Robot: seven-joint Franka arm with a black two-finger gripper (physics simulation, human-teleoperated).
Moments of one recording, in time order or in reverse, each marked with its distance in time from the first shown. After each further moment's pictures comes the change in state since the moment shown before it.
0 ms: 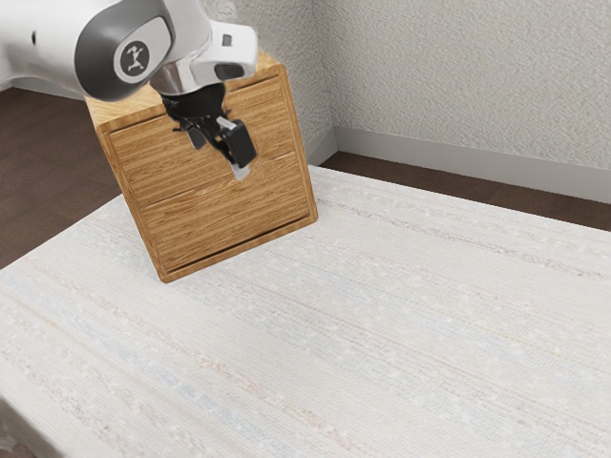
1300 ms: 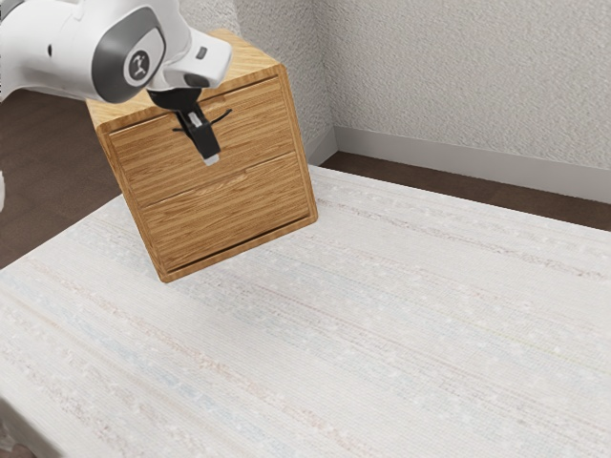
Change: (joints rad) arm 0.221 0.169 -0.039 0.139 -0.015 0.122 0.435
